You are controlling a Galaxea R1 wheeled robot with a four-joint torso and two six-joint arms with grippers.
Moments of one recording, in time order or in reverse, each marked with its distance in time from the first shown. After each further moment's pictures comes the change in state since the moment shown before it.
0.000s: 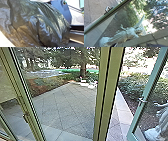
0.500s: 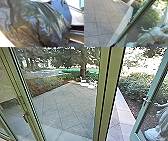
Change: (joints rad) left arm 0.000 0.000 0.000 0.000 0.000 0.000; right arm 0.025 0.060 0.020 0.391 -0.267 0.001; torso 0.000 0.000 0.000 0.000
